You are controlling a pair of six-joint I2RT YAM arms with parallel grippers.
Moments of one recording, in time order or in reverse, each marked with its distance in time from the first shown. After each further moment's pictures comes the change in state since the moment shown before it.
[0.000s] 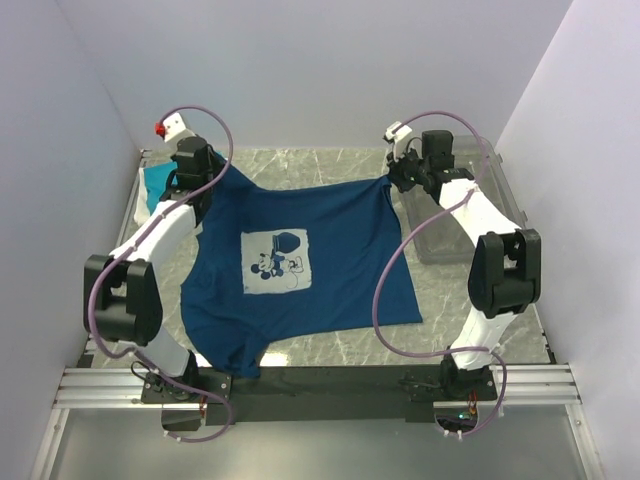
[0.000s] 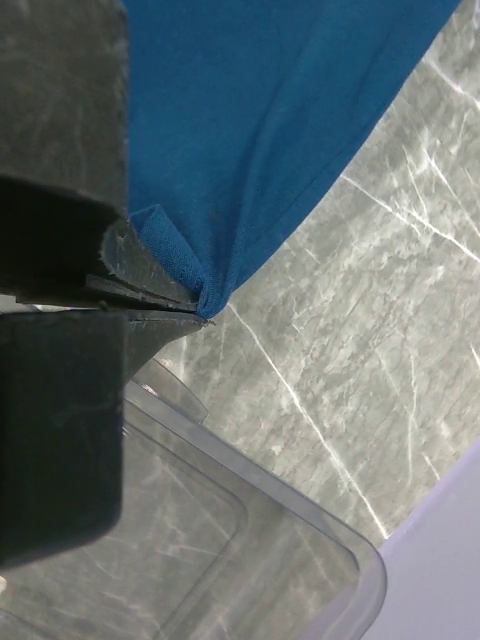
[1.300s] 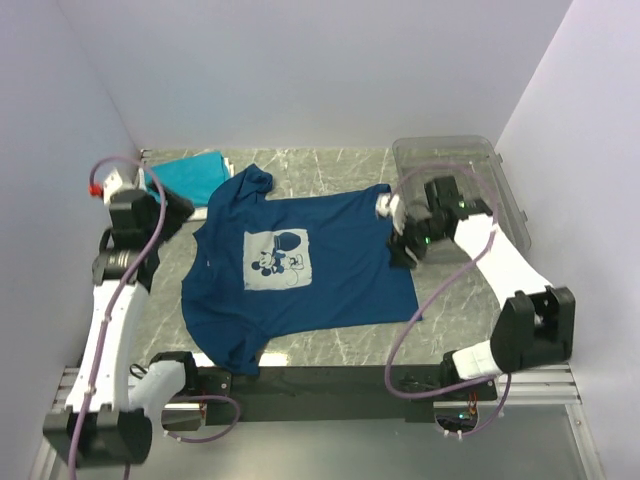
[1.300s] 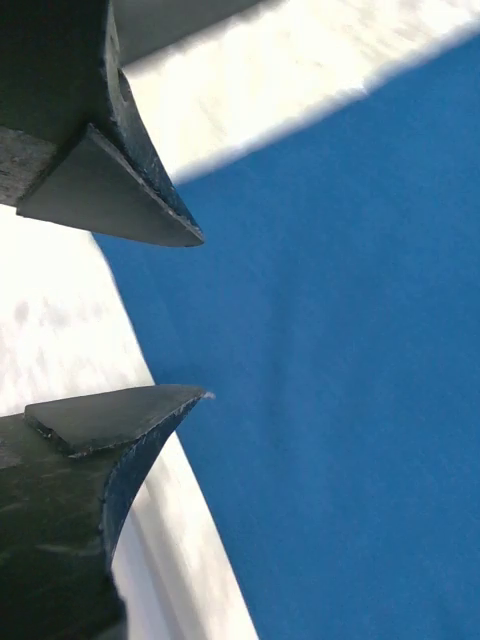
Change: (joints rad) left arm 0.200 -0.603 -0.188 -0.612 0.267 -0.177; right arm 0.042 -0.333 -0.234 -0.639 -0.232 -0.451
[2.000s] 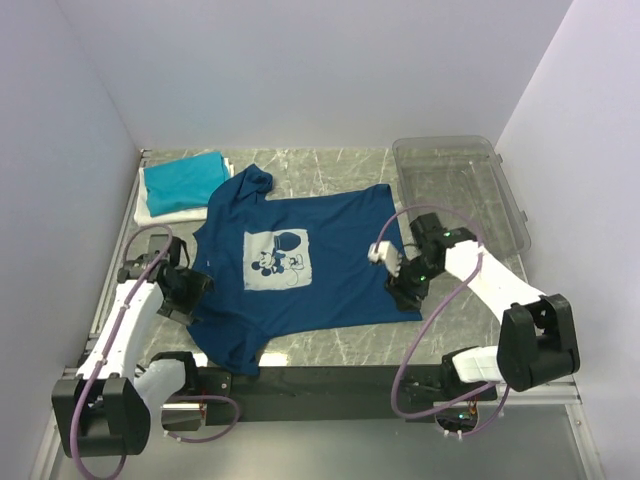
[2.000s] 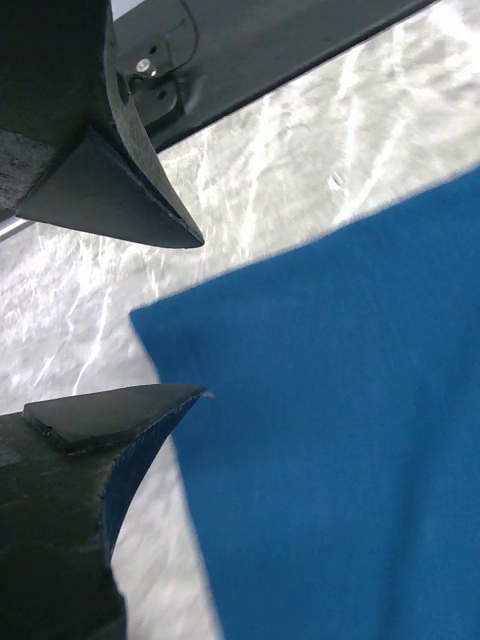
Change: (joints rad) left arm -0.013 0.014 -0.283 -0.562 0.127 -0.462; right arm 0.076 -0.115 -0.312 -0.078 0.146 -0.026
